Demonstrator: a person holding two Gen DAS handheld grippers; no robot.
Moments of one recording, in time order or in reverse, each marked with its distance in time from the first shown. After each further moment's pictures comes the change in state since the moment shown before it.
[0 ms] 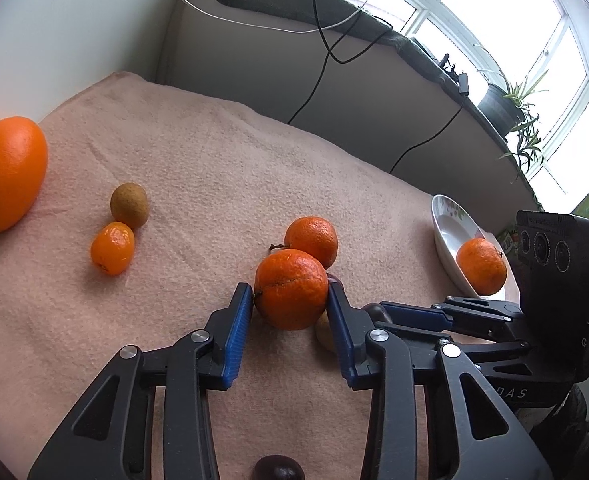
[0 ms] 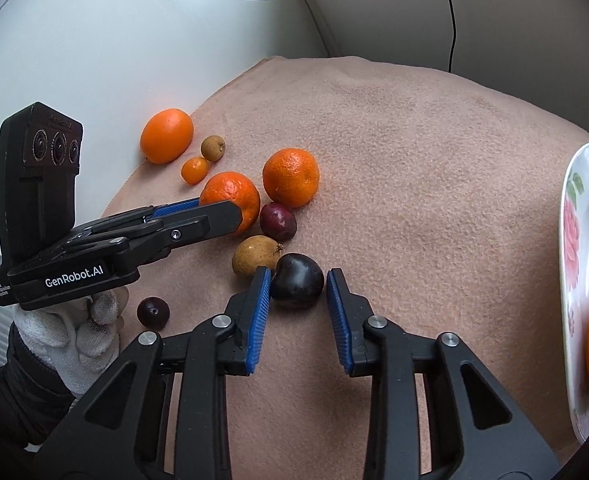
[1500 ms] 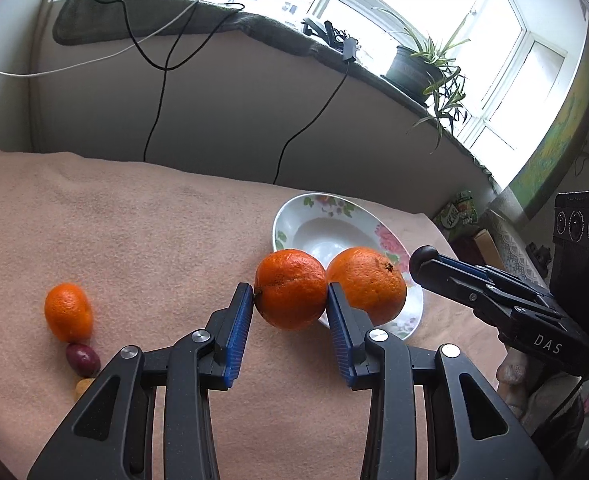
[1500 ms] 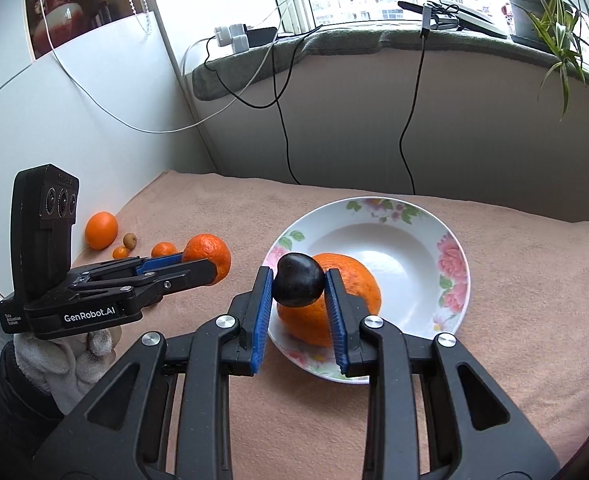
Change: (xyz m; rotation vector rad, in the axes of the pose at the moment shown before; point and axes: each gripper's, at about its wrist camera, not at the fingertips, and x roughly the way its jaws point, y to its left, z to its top) left arm 0.044 -0.141 0.022 0.205 0.001 -0.176; right arm -0.176 -0.066 -0.034 0.108 -0.326 -0.339
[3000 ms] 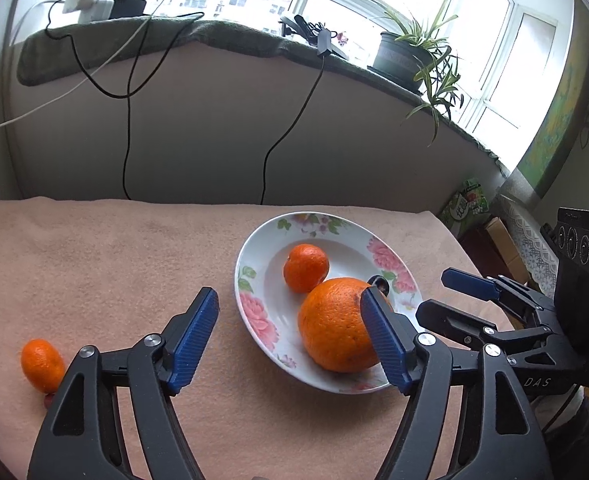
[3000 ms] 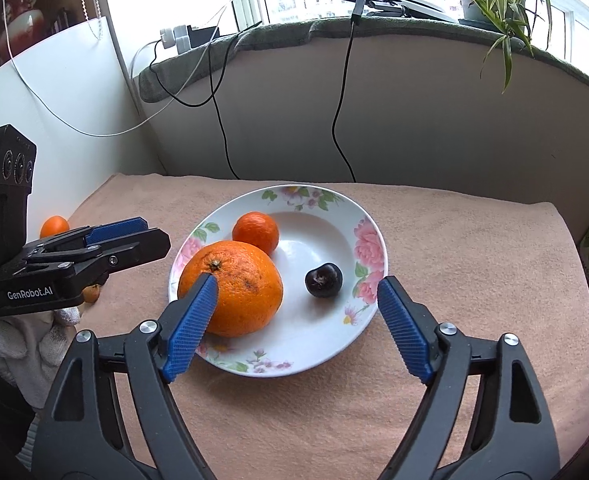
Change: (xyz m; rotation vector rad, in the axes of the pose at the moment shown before) left arm 0.025 -0.031 0.017 0.095 -0.006 0.051; right arm -0.002 -0.047 -0.010 0.034 -0.003 -0.130
